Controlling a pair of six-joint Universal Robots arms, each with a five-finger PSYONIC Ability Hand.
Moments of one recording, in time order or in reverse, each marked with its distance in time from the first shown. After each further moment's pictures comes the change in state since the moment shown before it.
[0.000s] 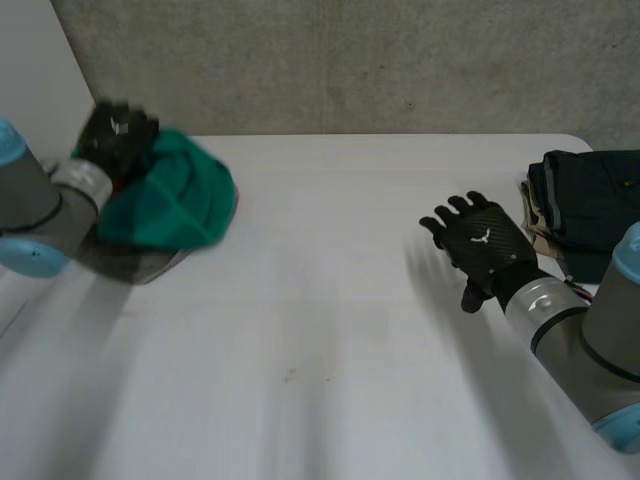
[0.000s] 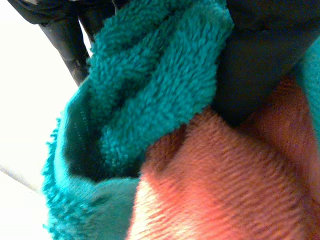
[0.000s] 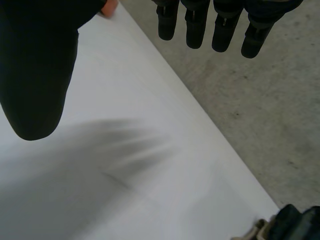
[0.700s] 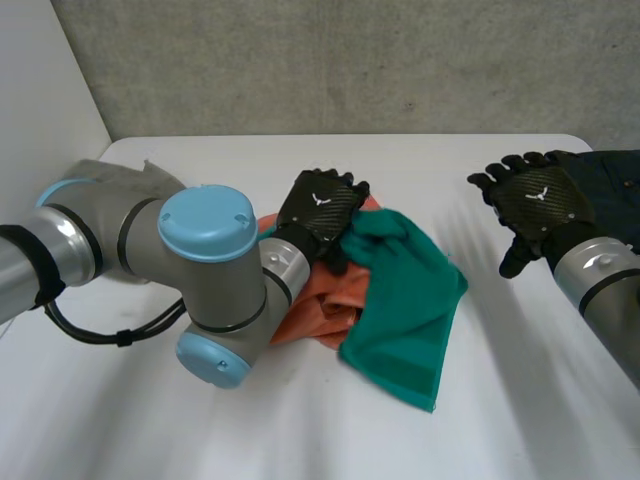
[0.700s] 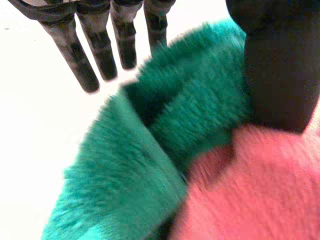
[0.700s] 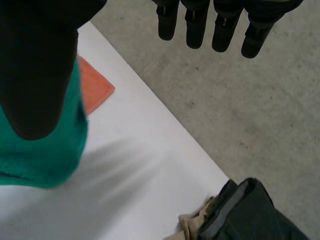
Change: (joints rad) left arm -0.618 0.042 -0.141 -0.090 -0.292 -0.294; right arm -0.098 -0.104 -0.069 0.114 0.027 0.093; left_hand -0.583 -0.737 -0.701 -0.750 -0.603; right_hand 0.000 0.000 0.000 0.000 0.000
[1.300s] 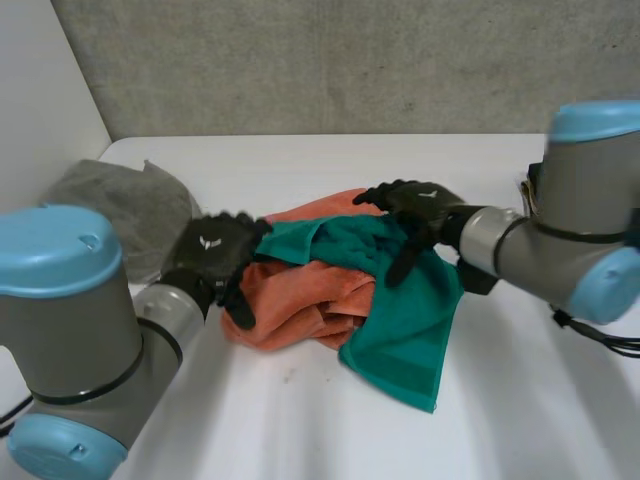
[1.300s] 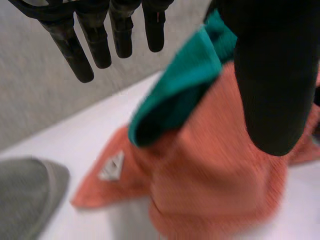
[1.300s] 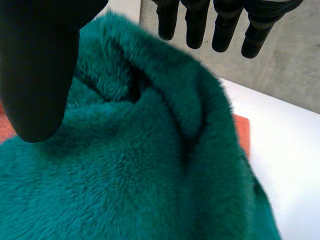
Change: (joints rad) left arm 0.141 0.431 -0.520 -0.119 -0.109 -0.133; right arm 0.177 0.444 -0.658 0.482 -0.210 0.387; left_hand -0.126 -0.162 -0.186 -0.173 -0.166; right_hand 0.000 0.000 0.000 0.000 0.000
